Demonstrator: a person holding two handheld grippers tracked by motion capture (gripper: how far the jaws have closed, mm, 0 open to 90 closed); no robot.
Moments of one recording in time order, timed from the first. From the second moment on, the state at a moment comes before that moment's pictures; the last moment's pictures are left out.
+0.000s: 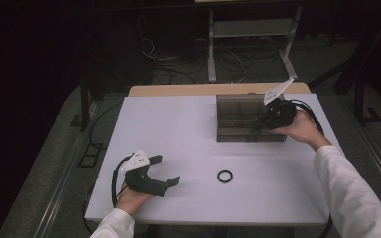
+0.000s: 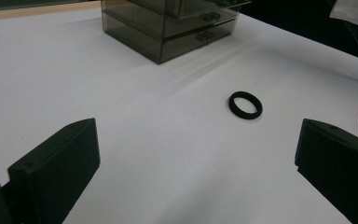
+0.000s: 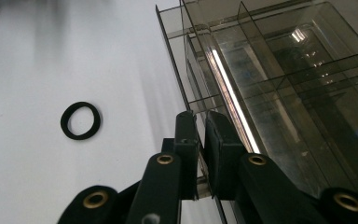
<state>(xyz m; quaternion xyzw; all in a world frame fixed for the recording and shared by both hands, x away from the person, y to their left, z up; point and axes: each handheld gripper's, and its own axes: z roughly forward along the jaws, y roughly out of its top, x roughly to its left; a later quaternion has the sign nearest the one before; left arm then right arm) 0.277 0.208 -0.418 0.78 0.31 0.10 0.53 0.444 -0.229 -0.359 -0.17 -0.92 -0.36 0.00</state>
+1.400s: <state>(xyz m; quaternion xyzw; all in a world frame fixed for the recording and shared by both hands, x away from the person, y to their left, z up) 0.277 0.208 -0.418 0.78 0.31 0.10 0.53 0.425 -0.229 -0.360 -0.15 -0.92 -0.36 0.02</state>
